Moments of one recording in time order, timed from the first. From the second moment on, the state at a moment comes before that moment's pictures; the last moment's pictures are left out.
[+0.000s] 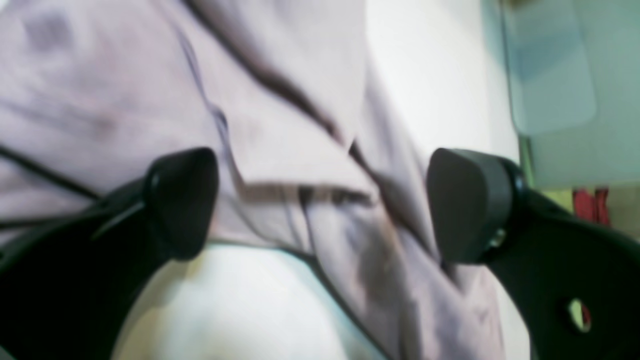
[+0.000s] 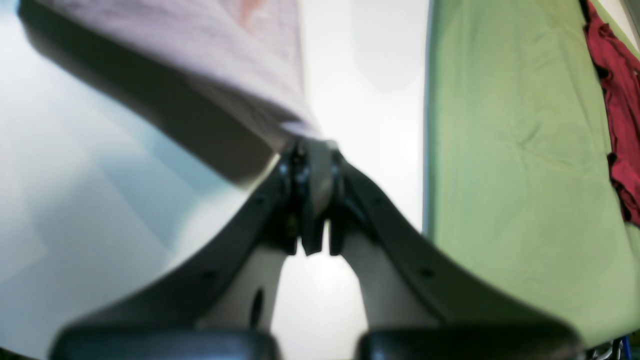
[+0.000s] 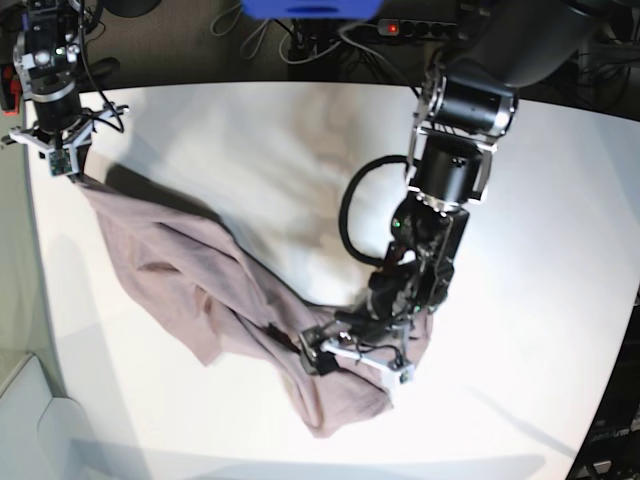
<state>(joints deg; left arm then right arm) -29.5 3.2 9.6 48.7 -42.0 -0.3 23.4 -34.9 20.5 16.2 106.4 -0.3 6.5 -16.4</state>
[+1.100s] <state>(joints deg) -31.0 5.6 9.1 41.6 -42.0 -1.7 17.2 -35.2 18.9 16.2 105.9 -0.3 6.5 -16.5</state>
